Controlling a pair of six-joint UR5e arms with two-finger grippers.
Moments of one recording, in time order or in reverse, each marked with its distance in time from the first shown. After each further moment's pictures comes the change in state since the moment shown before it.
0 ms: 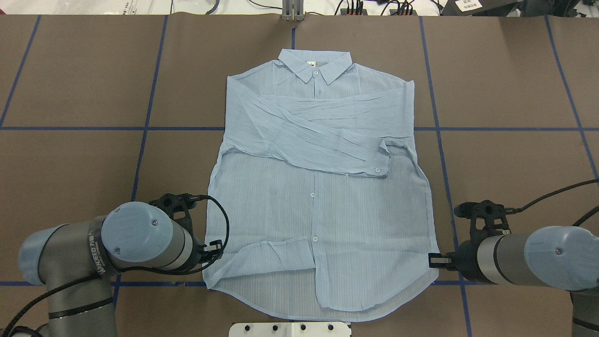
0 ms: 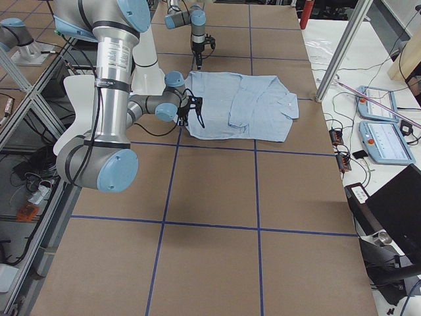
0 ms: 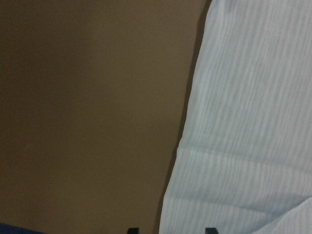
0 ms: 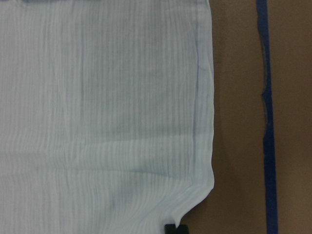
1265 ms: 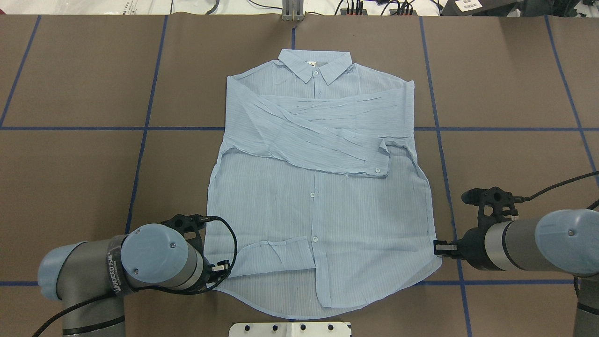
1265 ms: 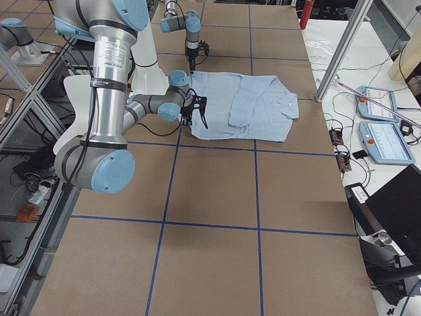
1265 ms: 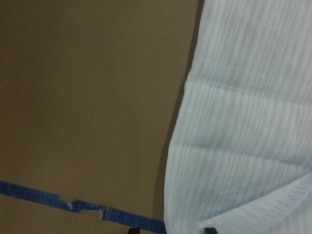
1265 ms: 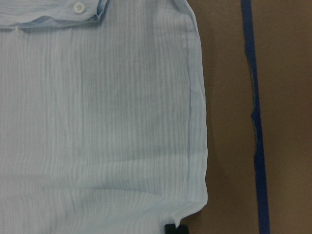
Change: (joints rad) left arm 0.056 -0.013 0.031 -0.003 0.001 -0.031; right arm 0.066 0.002 0.004 0.002 0.048 -0.004
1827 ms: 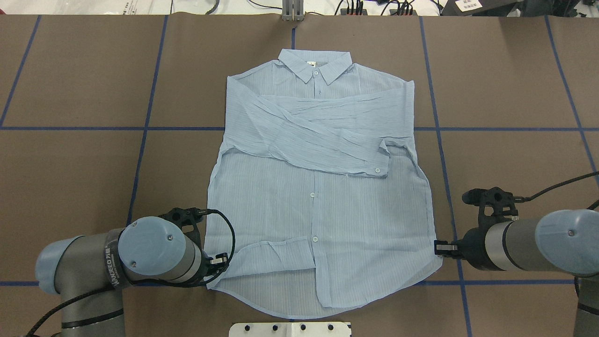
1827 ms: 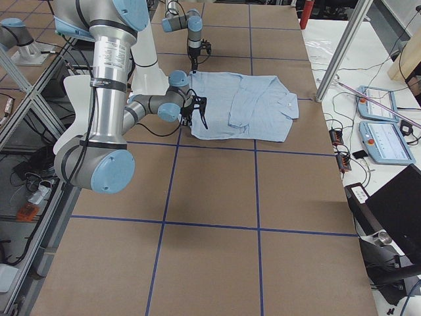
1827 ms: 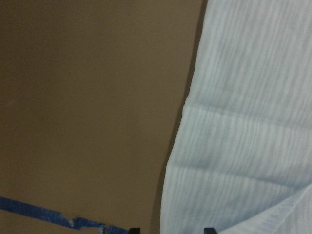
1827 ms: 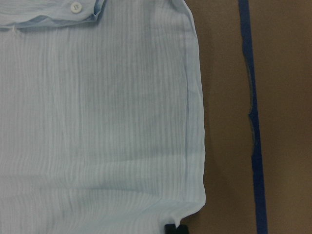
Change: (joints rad) left arm -0.021 0.000 0.003 0.000 0.001 0.004; right arm 0.000 -0.003 -0.001 0.000 0.000 0.000
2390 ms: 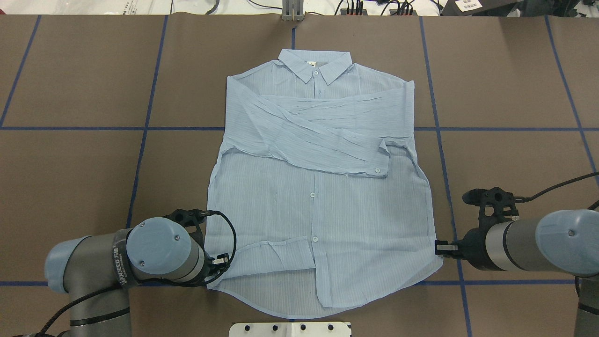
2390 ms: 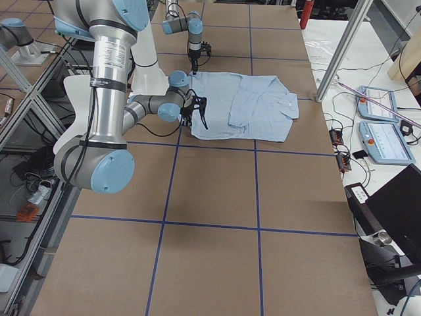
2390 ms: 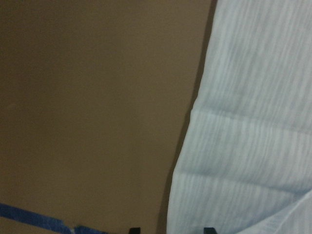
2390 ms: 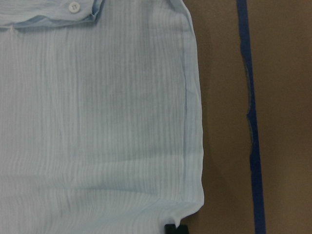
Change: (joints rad) left arm 0.005 -0.015 0.040 -0.006 -0.002 -0.003; right arm 0.000 -0.003 0.000 0.000 0.000 0.000
